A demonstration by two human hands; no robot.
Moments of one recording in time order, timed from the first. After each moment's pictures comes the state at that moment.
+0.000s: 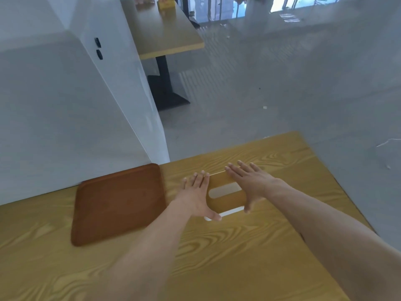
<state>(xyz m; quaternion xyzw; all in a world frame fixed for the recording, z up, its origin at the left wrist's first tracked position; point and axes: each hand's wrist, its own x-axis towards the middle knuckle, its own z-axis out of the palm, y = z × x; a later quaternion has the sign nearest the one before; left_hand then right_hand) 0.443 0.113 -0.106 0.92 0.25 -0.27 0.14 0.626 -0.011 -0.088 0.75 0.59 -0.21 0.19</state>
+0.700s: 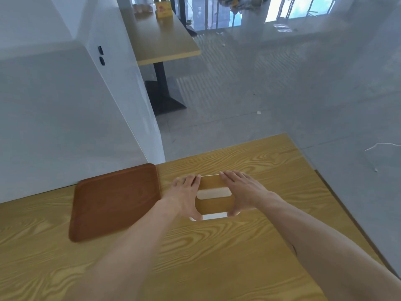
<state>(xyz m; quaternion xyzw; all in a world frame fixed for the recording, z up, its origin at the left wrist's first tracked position) 0.422 0.105 -0.079 0.95 0.20 -0.21 0.10 0.594 -0.043 -0.080 0.79 0.59 -0.19 0.04</state>
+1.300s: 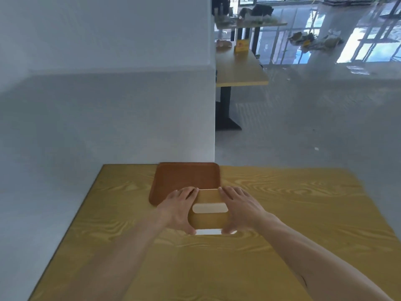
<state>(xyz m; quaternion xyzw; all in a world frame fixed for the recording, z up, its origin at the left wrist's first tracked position) 0.193 0.115 -0.027 0.93 0.32 -0.15 0.11 0.406 0.002 -0.031 0.70 0.70 -0.14 -0.01</state>
